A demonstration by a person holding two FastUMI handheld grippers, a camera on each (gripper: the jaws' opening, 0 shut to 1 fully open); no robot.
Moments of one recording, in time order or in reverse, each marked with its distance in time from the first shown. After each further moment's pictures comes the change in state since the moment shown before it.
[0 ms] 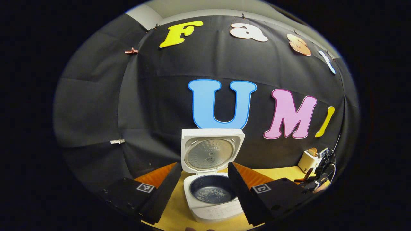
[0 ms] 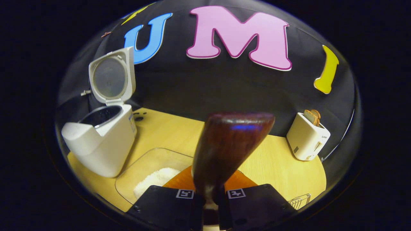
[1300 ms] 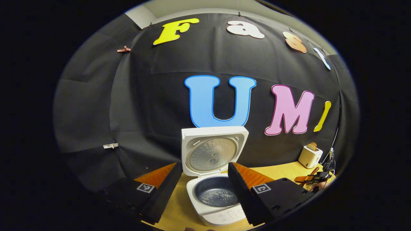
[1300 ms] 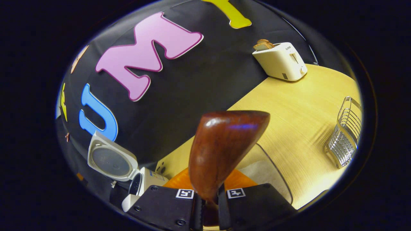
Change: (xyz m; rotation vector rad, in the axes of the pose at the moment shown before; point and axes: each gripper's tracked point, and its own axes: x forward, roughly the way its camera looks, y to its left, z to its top) left arm 0.023 0.013 -0.004 0.020 -0.007 -0.066; right arm -0.005 -0.005 0.015 0.973 -0.093 0.027
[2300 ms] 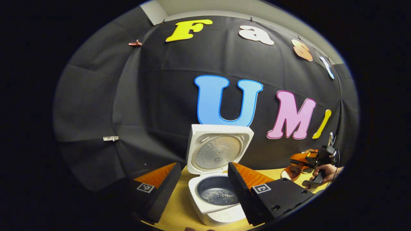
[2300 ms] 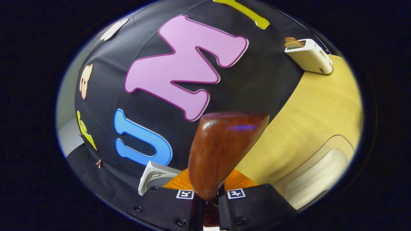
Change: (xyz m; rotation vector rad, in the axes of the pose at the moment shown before) left arm -0.009 0.042 -0.018 -0.091 -0.022 0.012; right arm 0.008 0.211 0.022 0.186 -0.015 0.282
